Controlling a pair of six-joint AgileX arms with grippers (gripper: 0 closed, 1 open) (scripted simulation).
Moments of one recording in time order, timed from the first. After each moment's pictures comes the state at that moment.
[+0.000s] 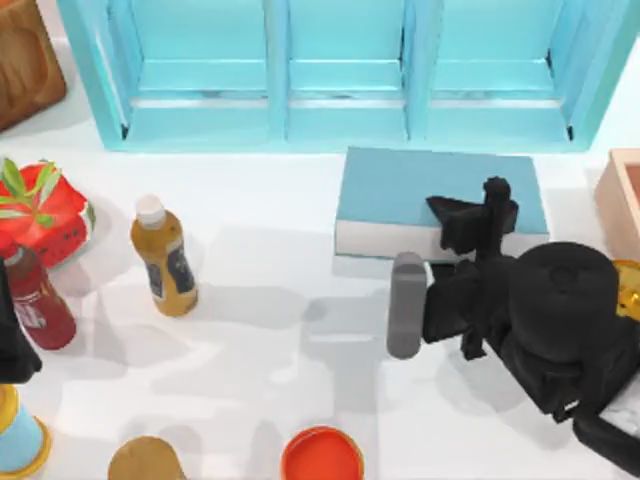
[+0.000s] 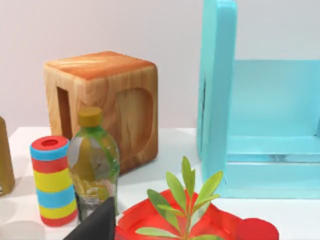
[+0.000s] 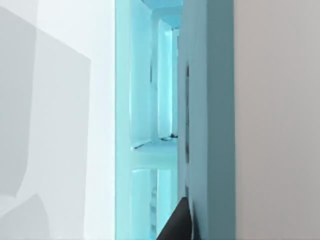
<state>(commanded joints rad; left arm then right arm) 0.00 0.00 0.00 0.00 0.00 0.00 0.76 1.64 0.46 0.90 0.39 -1.36</state>
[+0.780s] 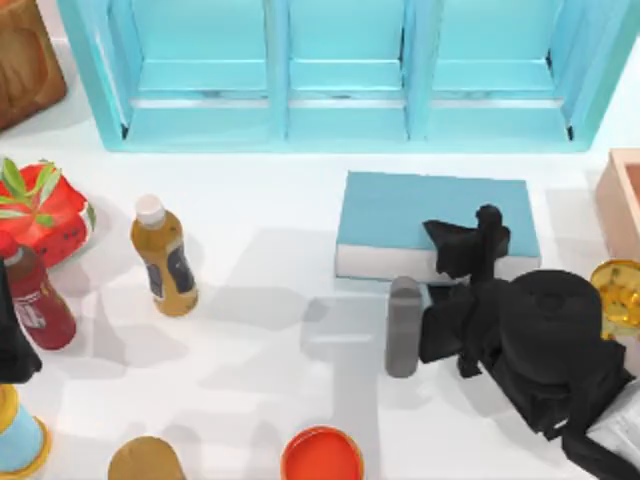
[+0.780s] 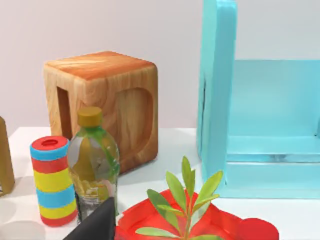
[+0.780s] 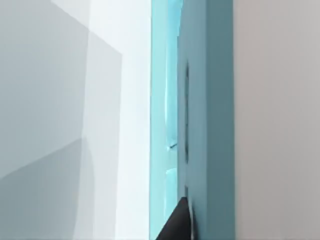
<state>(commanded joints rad) 0.00 0.00 0.00 0.00 0.00 0.00 0.76 1.78 0.43 1.07 0.39 -1.36</state>
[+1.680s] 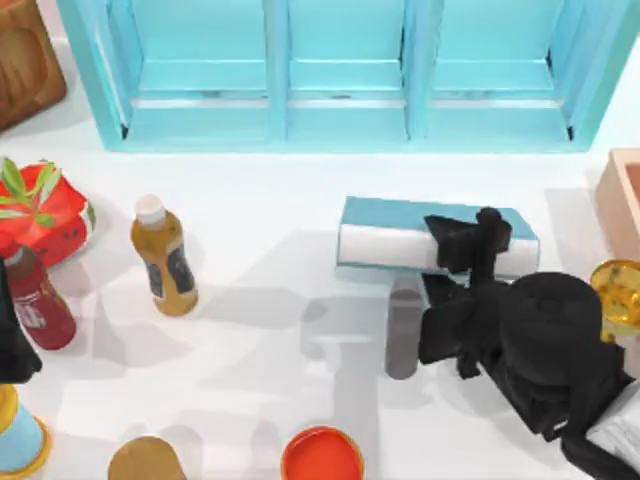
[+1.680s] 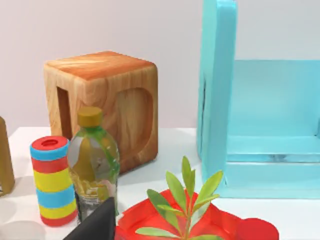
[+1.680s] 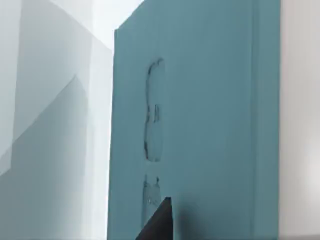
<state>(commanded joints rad) 0.00 0.00 0.00 0.00 0.00 0.00 0.76 1.79 0.43 1.08 0.39 -1.36</state>
